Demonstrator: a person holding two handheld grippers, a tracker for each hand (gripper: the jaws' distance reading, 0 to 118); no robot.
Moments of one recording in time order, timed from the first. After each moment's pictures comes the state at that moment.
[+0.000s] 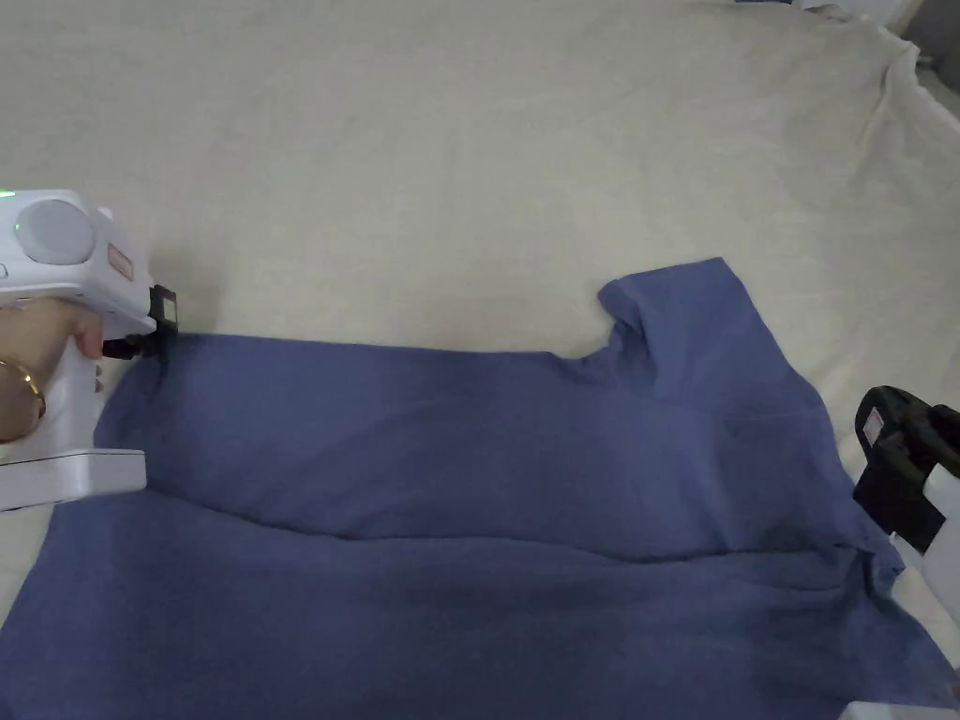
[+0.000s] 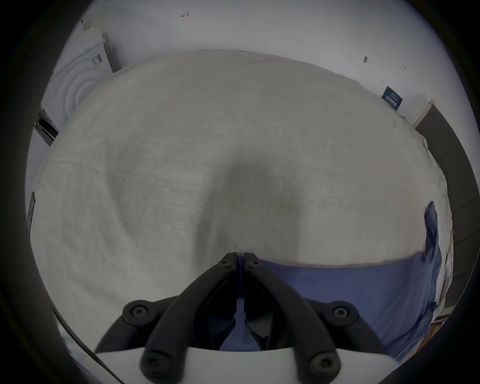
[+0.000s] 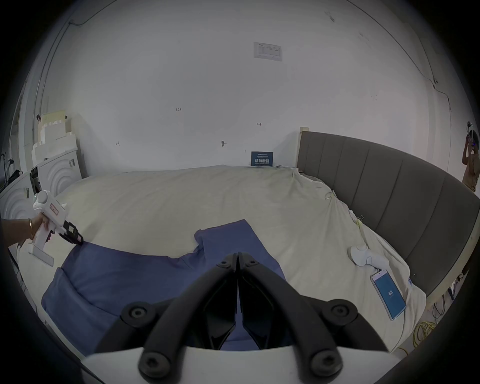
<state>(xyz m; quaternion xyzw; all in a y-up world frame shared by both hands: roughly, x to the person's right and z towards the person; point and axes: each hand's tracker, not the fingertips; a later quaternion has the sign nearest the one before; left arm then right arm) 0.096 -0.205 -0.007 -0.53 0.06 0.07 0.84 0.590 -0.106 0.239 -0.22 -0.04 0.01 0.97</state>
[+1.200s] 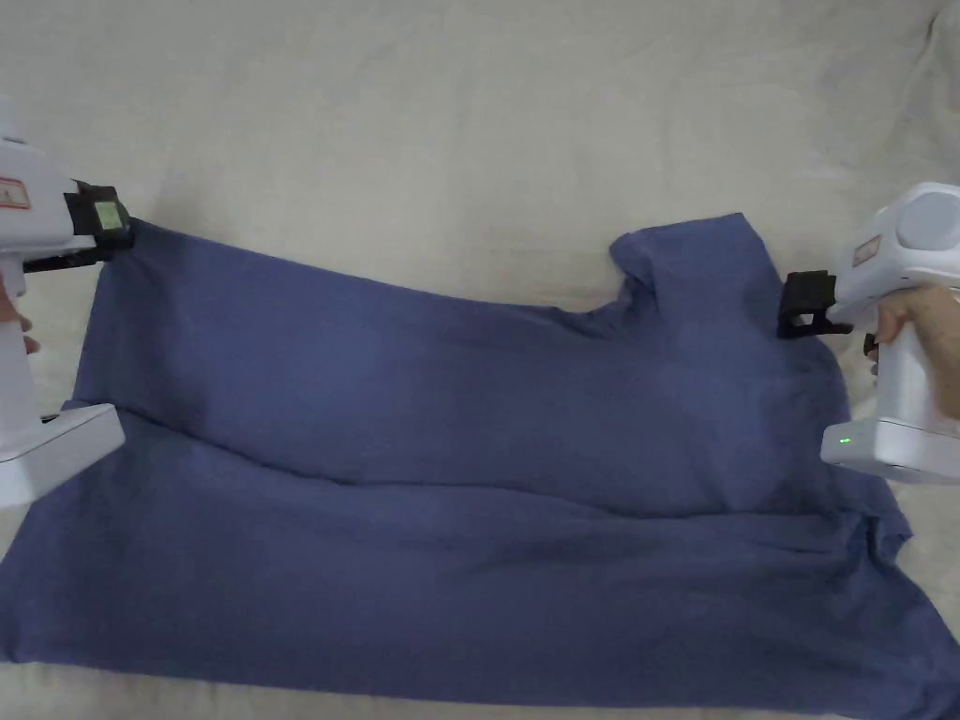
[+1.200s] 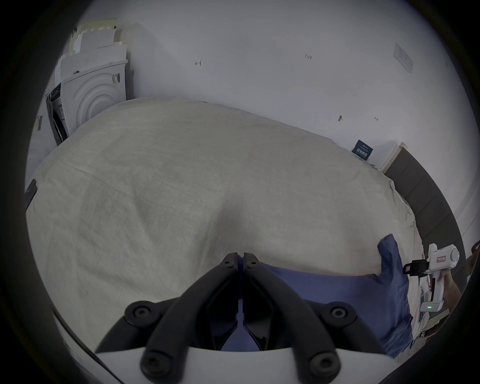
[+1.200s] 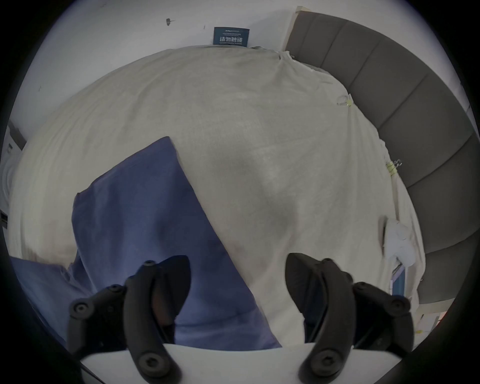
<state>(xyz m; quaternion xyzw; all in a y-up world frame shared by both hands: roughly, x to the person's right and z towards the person) 0.092 -0.135 0.072 -0.38 0.04 0.13 0.91 0.682 -0.197 -0.013 -0.55 -0.13 -0.02 0.82</state>
